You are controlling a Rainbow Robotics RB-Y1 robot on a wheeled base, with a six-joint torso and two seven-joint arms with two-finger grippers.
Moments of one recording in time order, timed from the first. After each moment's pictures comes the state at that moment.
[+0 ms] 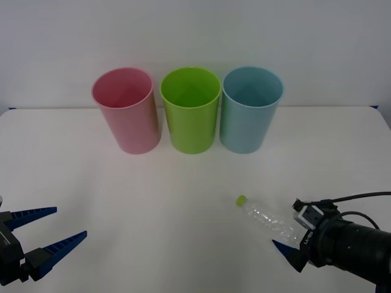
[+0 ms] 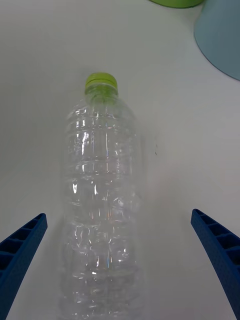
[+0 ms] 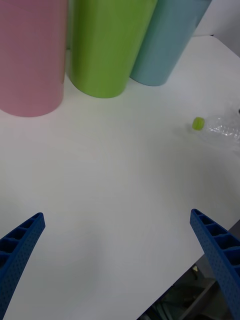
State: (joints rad) right arm 0.30 -0.26 -0.13 -2.05 2.29 -1.11 -0.42; left arm 0.57 0.50 0.48 -2.29 -1.57 -1.16 0.83
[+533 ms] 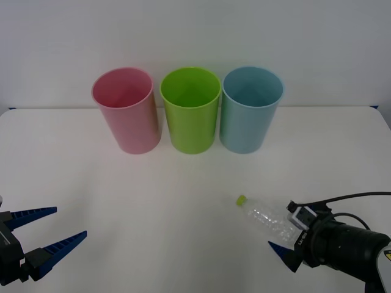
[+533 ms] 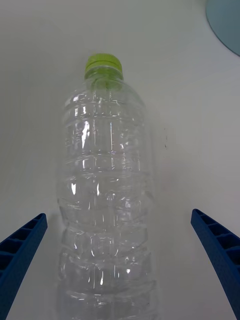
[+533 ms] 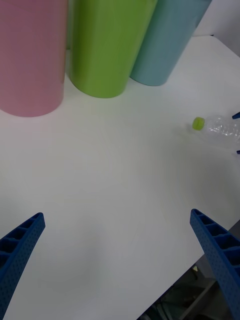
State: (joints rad) right arm 0.27 -0.26 -0.10 -1.98 2.31 -1.07 -0.42; left arm 0.57 0.50 0.48 -2.29 -1.57 -1.16 0.83
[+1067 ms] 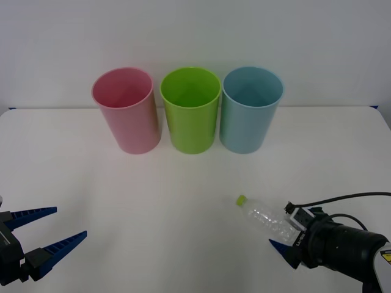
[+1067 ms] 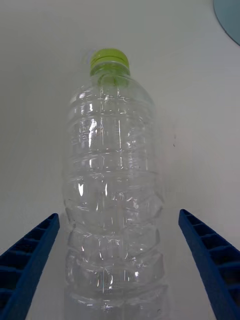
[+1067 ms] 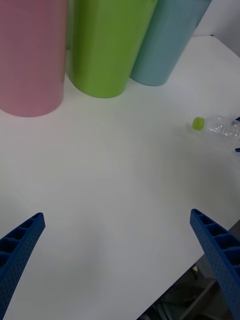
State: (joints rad) right arm 0.27 -0.26 -0.08 -1.98 2.32 -1.07 -0.43; left arm 0.57 0.50 0.48 -2.29 -1.57 -1.16 0.83
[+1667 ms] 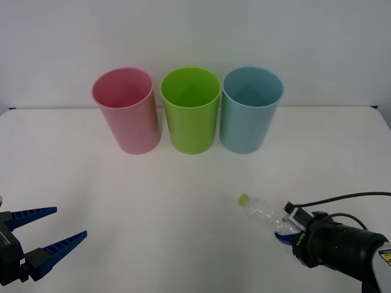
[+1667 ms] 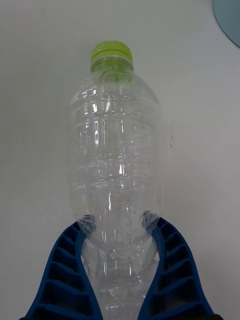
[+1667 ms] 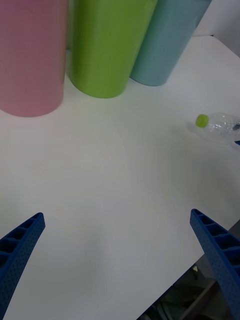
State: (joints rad) right arm 0.27 -0.26 -0.08 -1.98 2.34 -1.07 -0.43; left arm 0.57 0.50 0.48 -2.29 -1.57 -1.16 0.83
